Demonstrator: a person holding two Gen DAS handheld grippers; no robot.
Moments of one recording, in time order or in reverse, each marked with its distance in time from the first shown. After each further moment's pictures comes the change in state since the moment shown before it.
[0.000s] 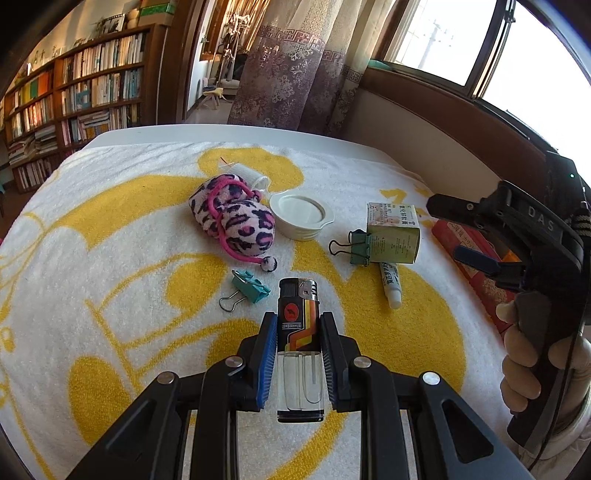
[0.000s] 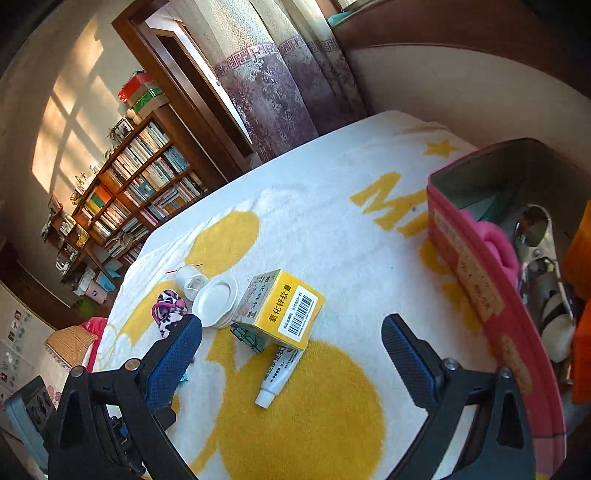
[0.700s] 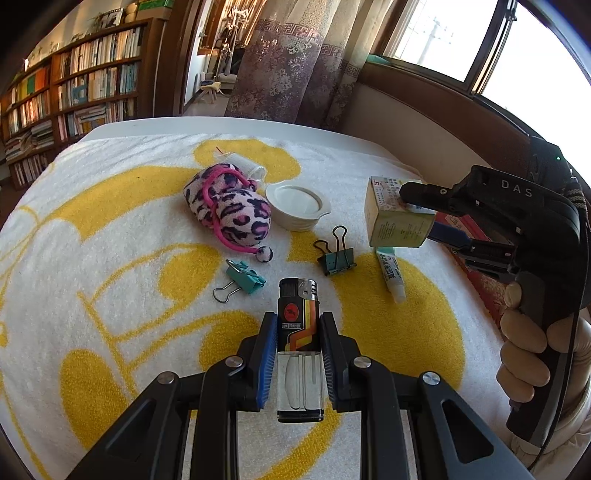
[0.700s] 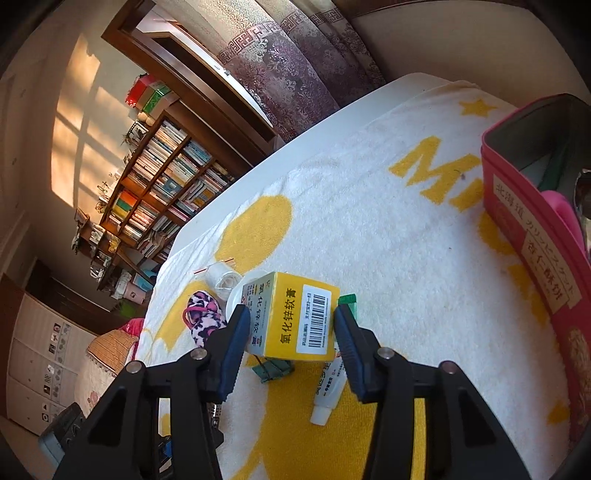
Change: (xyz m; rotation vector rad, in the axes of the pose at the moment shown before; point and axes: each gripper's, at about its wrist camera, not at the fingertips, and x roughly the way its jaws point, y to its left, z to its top) left arm 0.005 0.001 -0.002 -0.007 0.021 -0.014; right arm 0.013 0.003 0.000 0.085 0.054 0.147
